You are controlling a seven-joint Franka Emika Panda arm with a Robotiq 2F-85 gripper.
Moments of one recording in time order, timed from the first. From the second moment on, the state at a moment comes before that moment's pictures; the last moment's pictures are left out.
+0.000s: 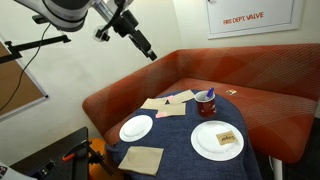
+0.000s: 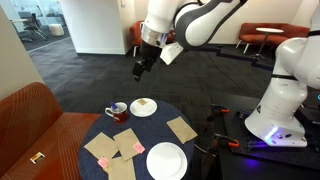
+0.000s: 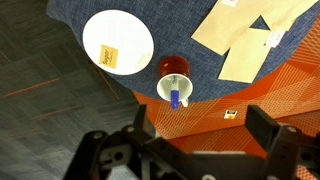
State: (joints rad) arm -0.07 -0.05 0.13 -2.40 -0.26 2.70 0.46
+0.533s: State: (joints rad) arm 0.00 0.19 0.02 -2.19 -0.35 2.70 0.52
